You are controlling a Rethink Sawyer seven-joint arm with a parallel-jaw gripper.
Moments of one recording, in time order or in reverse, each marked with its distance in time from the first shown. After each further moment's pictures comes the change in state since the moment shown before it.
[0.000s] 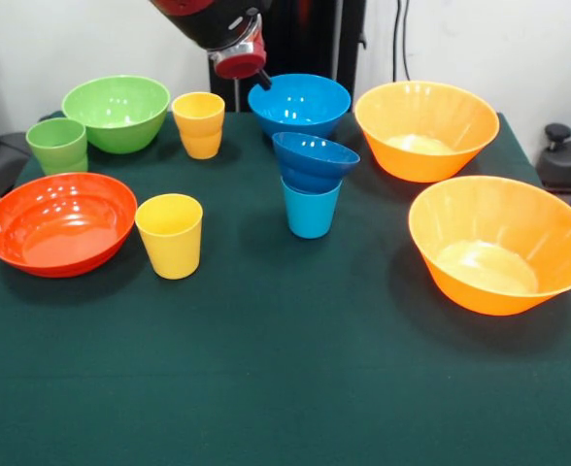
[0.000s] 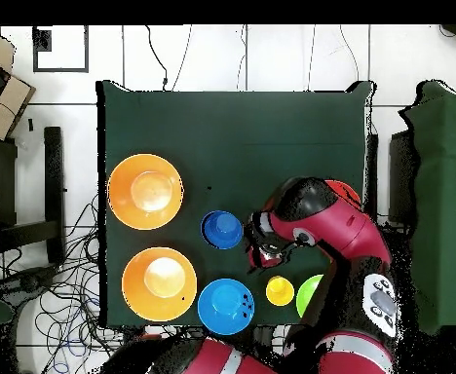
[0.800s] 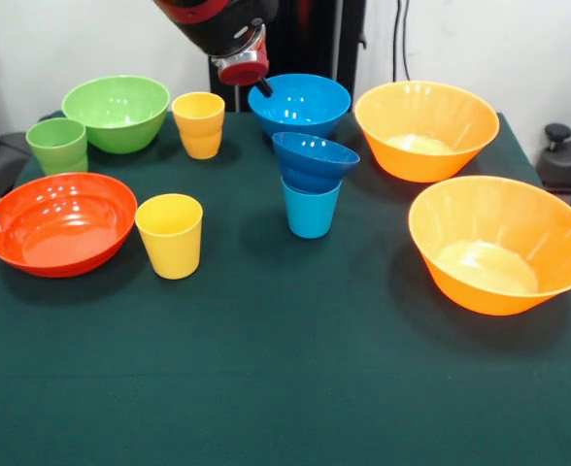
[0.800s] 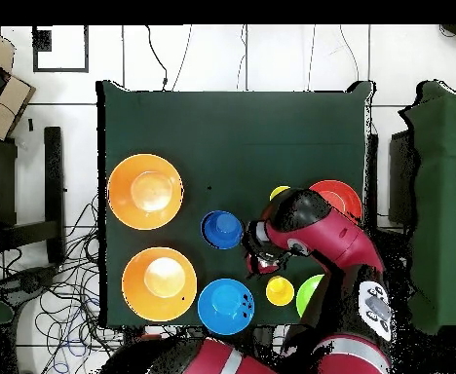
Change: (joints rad) arm 0.000 0.000 0.004 0.062 0.000 -0.091 0.000
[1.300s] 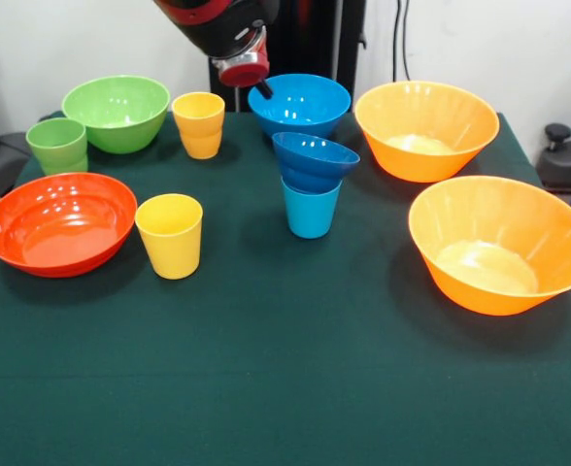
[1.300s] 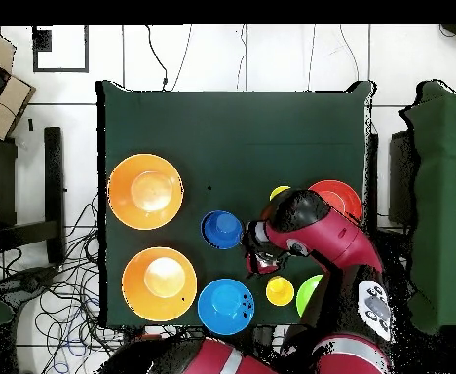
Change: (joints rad) arm 0.000 0.000 0.002 0.002 0.000 -0.007 0.000
